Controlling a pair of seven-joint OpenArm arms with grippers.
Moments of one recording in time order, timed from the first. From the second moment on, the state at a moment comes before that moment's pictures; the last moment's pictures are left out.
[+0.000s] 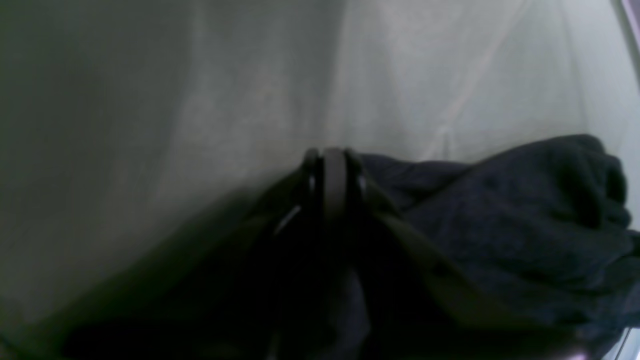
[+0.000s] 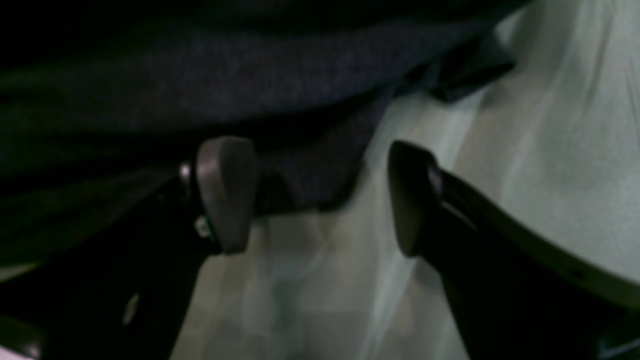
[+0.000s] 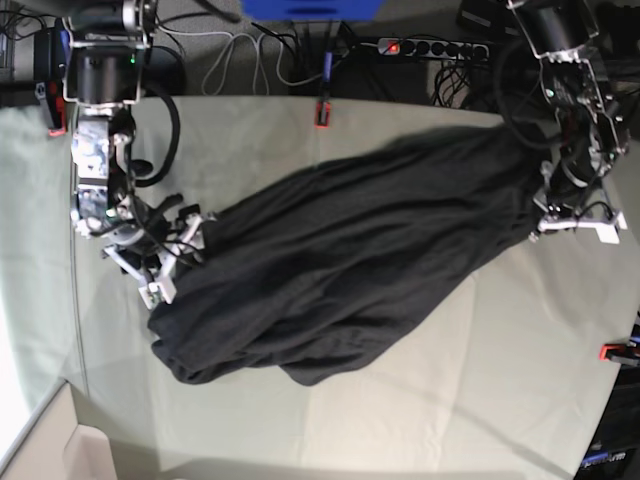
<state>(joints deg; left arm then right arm) 5.6 -8.9 -29.2 78.7 -37.9 0.1 37.7 5.5 6.7 9.4 69.7 -1.3 27.9 -36.5</state>
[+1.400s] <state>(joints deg) 5.6 -8.8 -29.3 78.7 -37.6 0.3 38.0 -30.7 3.0 25.8 109.3 -1.2 37.8 -47.3</state>
